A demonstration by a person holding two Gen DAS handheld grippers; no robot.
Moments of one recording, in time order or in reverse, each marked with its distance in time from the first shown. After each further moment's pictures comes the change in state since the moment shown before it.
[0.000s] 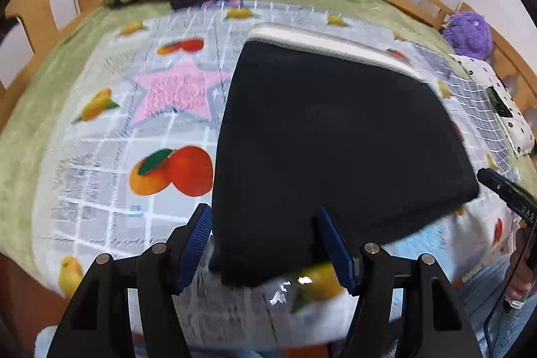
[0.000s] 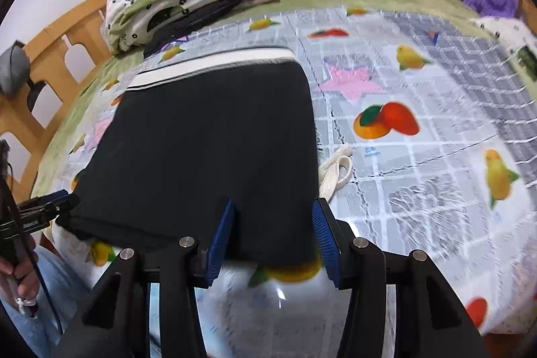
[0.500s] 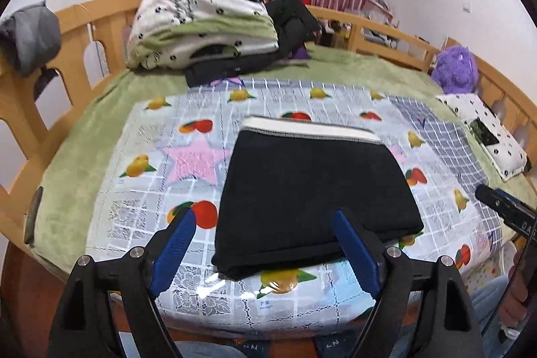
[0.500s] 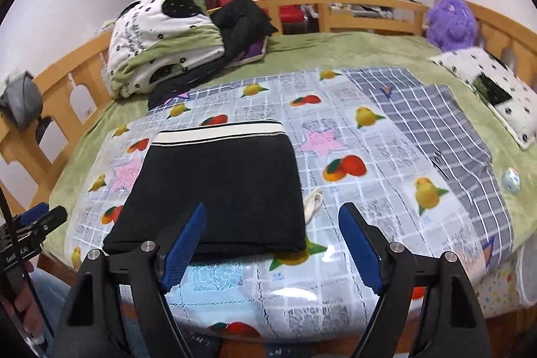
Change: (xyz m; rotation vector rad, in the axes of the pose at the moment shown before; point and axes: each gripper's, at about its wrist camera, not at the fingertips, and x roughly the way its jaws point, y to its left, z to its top) left arm -0.127 -0.037 0.007 -0.006 -0.242 0.058; right arm -0.133 0.028 0.010 0.064 -0.166 -0.095
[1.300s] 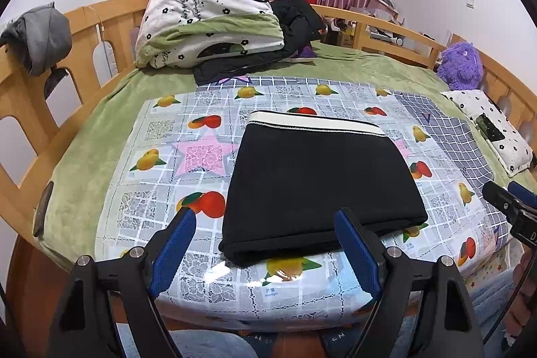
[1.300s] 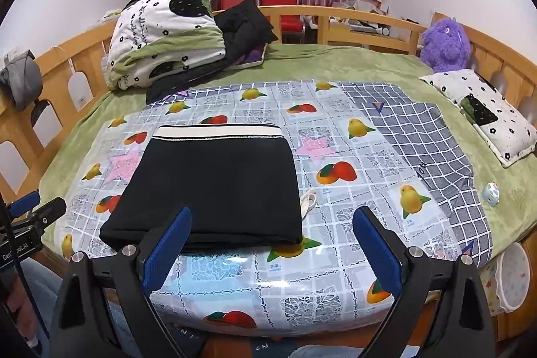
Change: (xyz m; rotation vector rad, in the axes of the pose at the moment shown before) left arm -0.009 -0.006 -0.017 0.002 0.014 0.035; right arm -0.026 0.030 -0.012 -0.079 -0.035 -0.066
